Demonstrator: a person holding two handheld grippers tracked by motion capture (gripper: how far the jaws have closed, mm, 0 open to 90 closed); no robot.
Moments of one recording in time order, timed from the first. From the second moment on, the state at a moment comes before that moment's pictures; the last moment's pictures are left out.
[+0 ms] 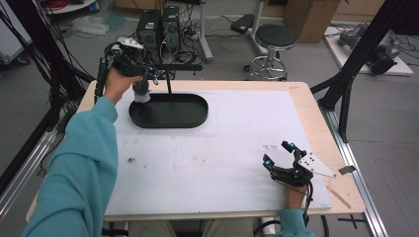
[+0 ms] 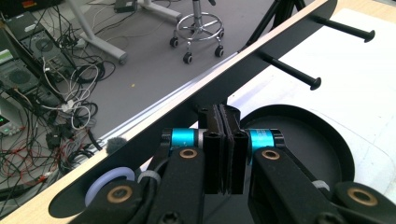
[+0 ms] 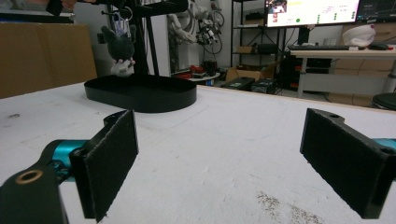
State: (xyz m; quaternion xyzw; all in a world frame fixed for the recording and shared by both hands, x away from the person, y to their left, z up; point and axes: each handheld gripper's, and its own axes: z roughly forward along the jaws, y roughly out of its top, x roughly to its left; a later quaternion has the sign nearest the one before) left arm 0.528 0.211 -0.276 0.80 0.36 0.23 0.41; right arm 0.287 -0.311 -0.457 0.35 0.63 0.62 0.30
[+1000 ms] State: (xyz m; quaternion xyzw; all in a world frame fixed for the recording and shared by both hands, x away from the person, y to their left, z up) left arm 0.492 0.243 -0.279 0.74 0.32 0.28 0.51; right arm 0.287 -0.311 -0.457 0.34 0.63 0.62 0.30
